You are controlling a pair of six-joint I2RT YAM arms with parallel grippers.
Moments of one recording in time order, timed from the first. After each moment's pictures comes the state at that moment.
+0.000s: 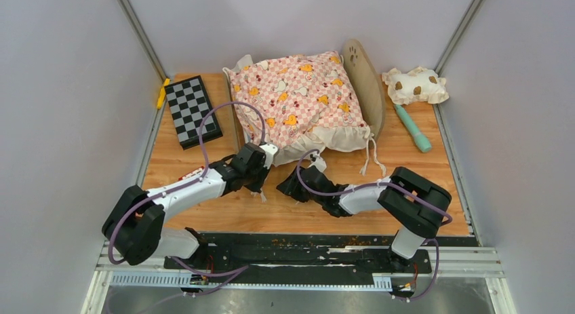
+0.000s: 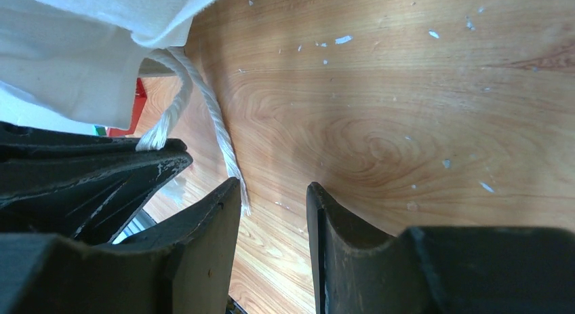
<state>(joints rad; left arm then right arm) -0.69 1.32 0.71 -0.33 -0.02 -0.11 0.98 1.69 0.62 0.49 0.15 1.20</state>
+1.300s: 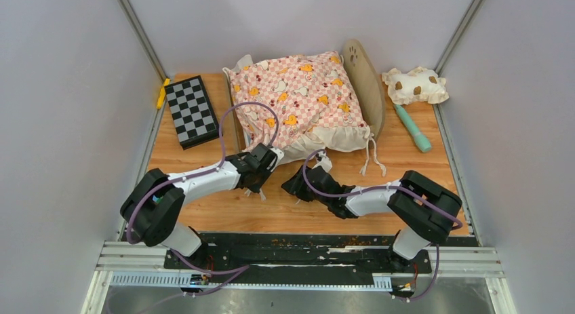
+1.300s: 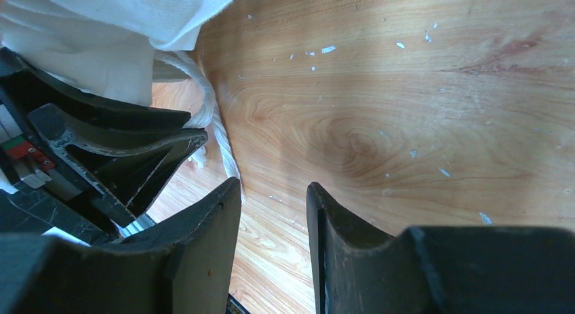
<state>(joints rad) -0.74 1.50 0.82 -0.45 -0.23 0.00 0.96 1.61 0.56 0.49 0.17 1.18</state>
